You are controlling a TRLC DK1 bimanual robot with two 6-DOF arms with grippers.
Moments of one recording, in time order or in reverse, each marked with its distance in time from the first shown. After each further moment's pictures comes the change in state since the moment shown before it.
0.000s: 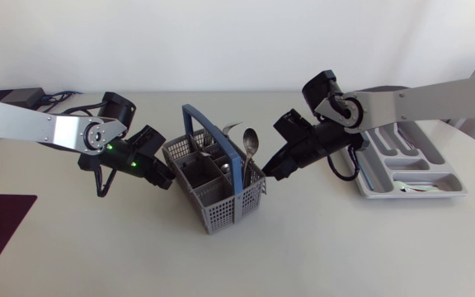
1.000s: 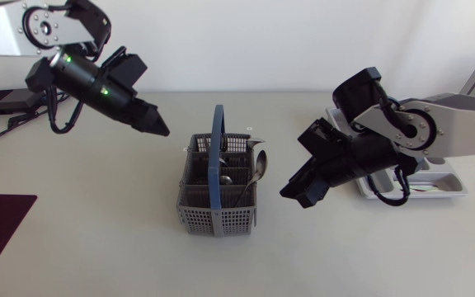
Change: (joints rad) left arm -0.046 -0.151 0.458 -0.631 -0.006 -0.147; right arm 0.029 -0.353 -0.225 -0.076 0.197 0.028
